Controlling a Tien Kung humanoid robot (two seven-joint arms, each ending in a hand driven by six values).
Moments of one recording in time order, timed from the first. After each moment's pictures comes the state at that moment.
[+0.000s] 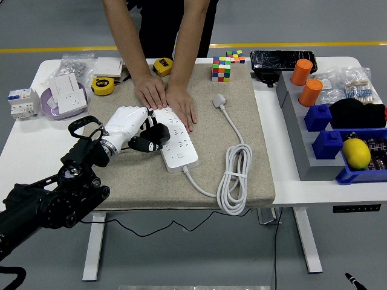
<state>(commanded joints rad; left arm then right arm) -0.64 0.17 -0.65 -0.82 1.96 0.37 0.05 0.13 -0.10 1.57 0.18 -1.55 0.02 -0.05</state>
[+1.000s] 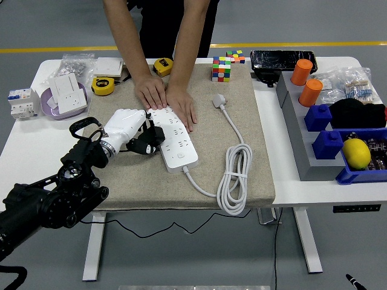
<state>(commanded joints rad) -0.65 0.17 -0.65 -0.79 1.98 0.35 0.05 0.13 -0.10 1.57 0.18 -1.55 0.02 -0.06</state>
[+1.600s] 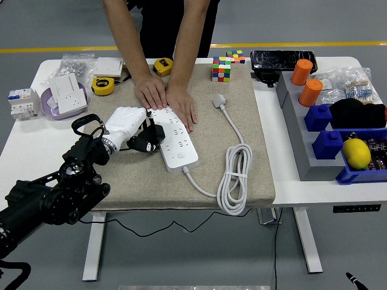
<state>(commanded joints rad) -0.67 0.15 -0.65 -0.76 1.99 0.34 0.06 0.13 -0.10 1.57 0.18 -1.55 0.02 -0.05</state>
